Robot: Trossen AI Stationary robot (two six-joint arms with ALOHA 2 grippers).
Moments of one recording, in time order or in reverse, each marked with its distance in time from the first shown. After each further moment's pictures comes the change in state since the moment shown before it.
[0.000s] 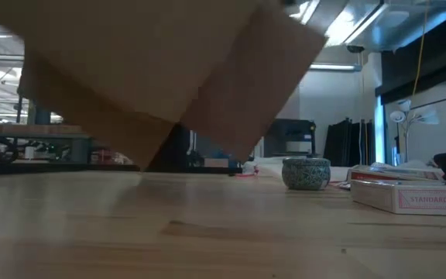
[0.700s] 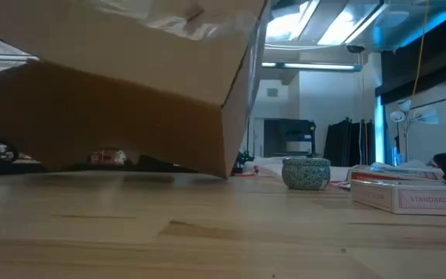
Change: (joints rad) left arm 0.024 -0.302 -0.412 0.170 -0.010 -0.205; right arm -0.082 0.000 -0.218 -0.003 -0.086 0.126
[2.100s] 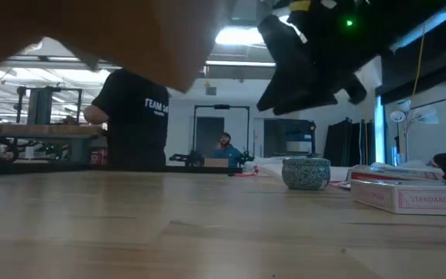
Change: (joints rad) left arm -0.001 -0.127 0.001 0.837 0.777 1.079; right arm -0.139 -0.007 -0.915 1.293 0.050 0.217
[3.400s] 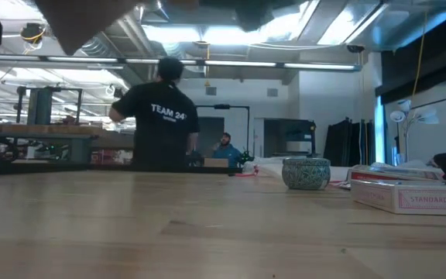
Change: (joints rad) left arm -0.001 -0.003 0.005 0.146 -0.286 0.010; right arm -0.020 0.001 0.005 1.114 -0.092 -1.958
